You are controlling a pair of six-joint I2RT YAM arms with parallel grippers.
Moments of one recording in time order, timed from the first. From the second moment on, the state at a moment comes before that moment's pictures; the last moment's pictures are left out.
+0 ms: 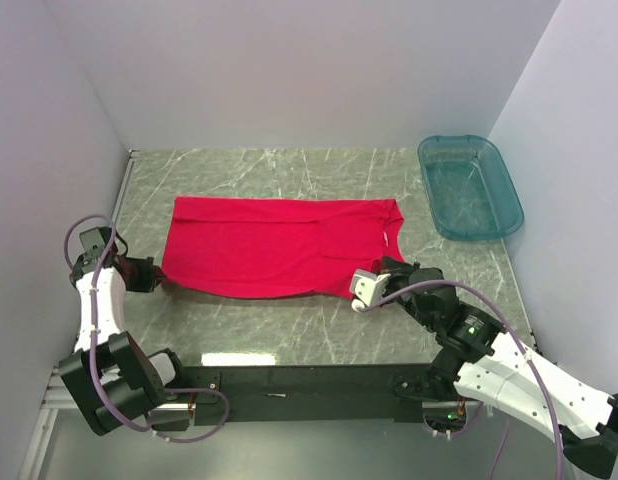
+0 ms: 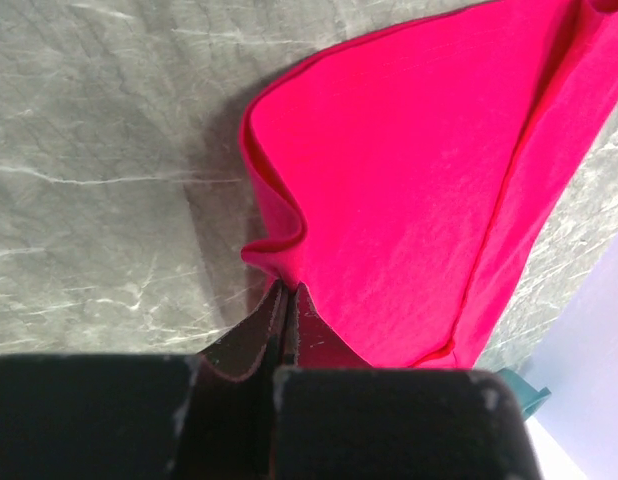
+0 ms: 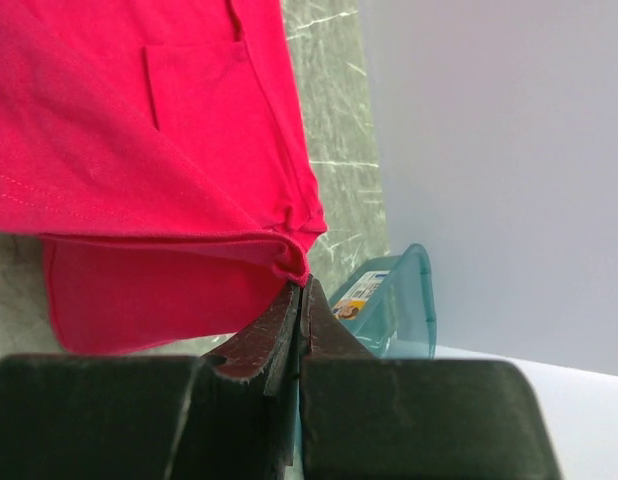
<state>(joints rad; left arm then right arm) 0.48 1.12 0.76 -0.75 0.18 -1.04 0.84 0.58 0.55 -0.34 0.27 -1.02</state>
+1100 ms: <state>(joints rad) 0.48 1.46 0.90 -0.65 0.19 -1.02 0.76 0.68 0.48 -0.11 0.30 -1.05</state>
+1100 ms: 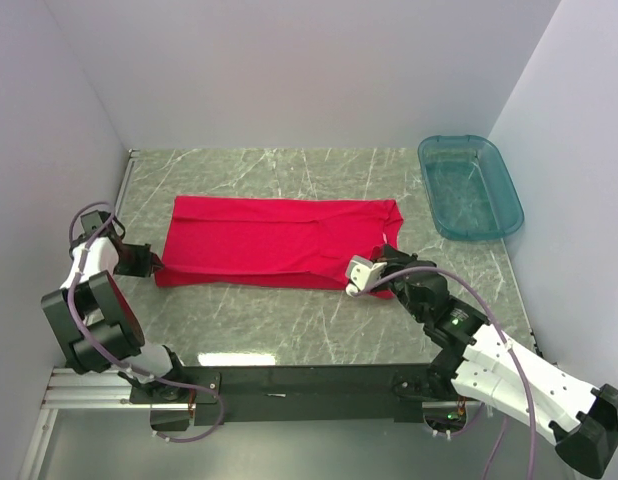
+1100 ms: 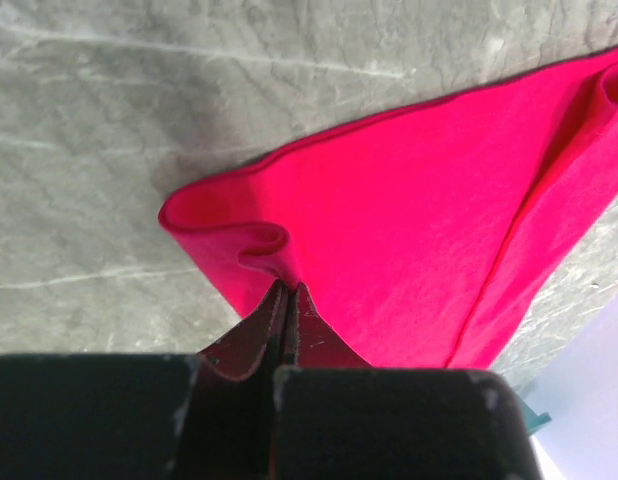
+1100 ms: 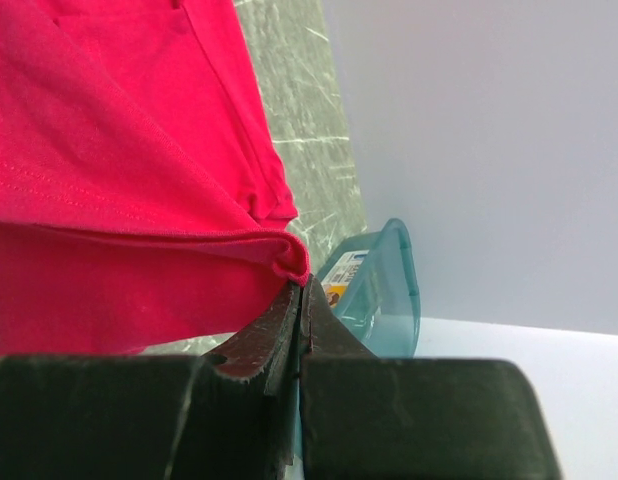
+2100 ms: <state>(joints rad) 0.39 1.63 1.12 -0.66 0.22 -0.92 0.72 0.70 0.48 -0.09 0.31 -1.05</state>
